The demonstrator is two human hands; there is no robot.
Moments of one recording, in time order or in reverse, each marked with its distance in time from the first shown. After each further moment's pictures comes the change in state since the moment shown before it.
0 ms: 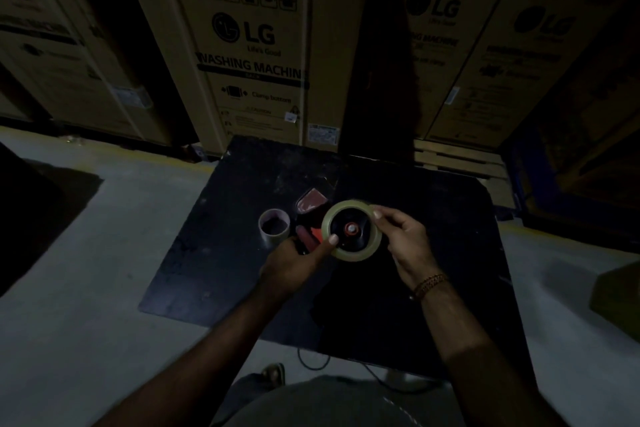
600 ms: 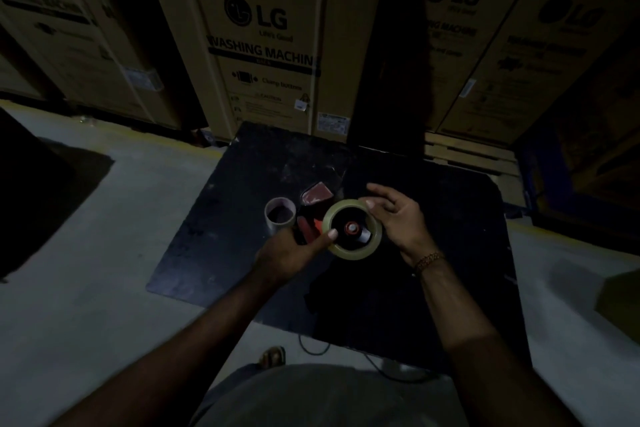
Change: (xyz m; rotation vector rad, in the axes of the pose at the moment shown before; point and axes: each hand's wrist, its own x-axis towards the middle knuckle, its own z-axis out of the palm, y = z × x) left_hand -0.002 0.000 -0.016 0.091 -0.028 0.033; right_hand 0.021 -0.008 0.007 -0.217 -0.194 -0.121
